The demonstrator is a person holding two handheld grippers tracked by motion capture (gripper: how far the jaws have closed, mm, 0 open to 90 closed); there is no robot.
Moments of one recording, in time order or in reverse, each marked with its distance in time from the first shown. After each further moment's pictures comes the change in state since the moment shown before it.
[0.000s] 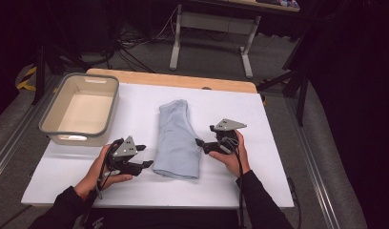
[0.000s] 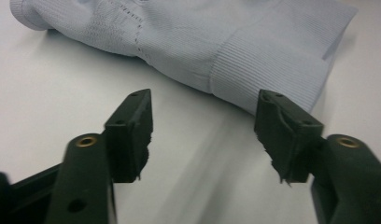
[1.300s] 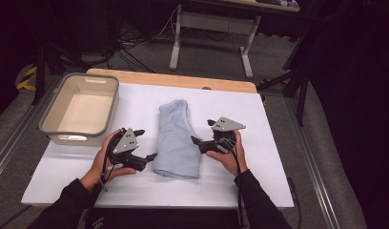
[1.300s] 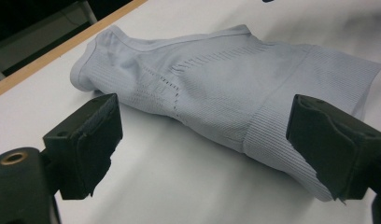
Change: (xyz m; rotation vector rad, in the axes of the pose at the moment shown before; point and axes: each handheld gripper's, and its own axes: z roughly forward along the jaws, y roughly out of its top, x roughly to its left) left arm 0.004 0.017 0.000 -0.141 0.102 0.058; right arm 0.012 0.015 -0.002 -0.103 -0.009 -0.074
